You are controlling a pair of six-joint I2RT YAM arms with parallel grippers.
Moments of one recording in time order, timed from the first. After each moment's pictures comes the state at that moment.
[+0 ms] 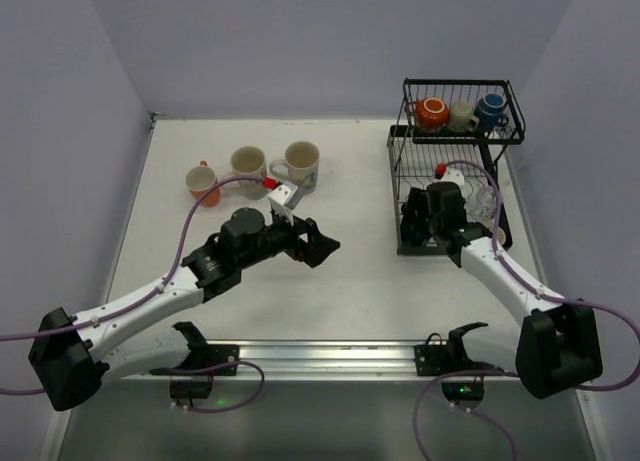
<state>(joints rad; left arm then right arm) -0.83 1.03 0.70 0.09 0.13 -0.42 0.29 1.20 0.73 -0.24 0.25 0.42</state>
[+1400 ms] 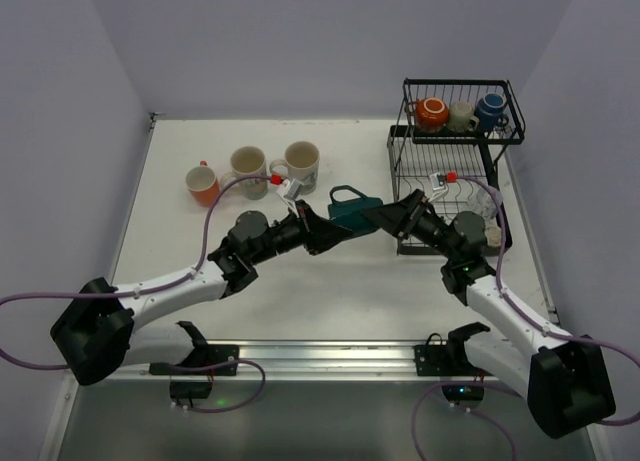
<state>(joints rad) -0.81 1.23 0.61 0.64 0.30 -0.73 0.33 0.96 0.42 0.61 -0.59 1.14</state>
